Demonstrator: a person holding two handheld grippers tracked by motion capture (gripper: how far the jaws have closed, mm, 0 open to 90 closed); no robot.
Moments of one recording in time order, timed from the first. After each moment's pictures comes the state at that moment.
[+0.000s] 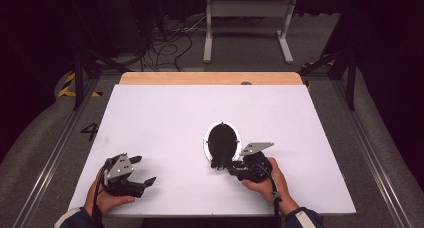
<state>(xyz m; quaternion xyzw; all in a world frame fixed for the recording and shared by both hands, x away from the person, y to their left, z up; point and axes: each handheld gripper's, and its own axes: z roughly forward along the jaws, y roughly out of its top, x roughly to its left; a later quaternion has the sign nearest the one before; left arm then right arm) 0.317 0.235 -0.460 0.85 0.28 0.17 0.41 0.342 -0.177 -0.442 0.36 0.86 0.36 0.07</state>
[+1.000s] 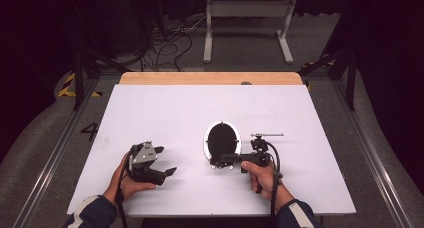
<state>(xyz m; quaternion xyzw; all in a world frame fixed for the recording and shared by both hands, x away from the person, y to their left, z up) 0.360 0.175 -0.452 0.87 0.24 0.14 0.42 0.386 -0.193 -0.466 0.50 0.69 0.49 -0.17</state>
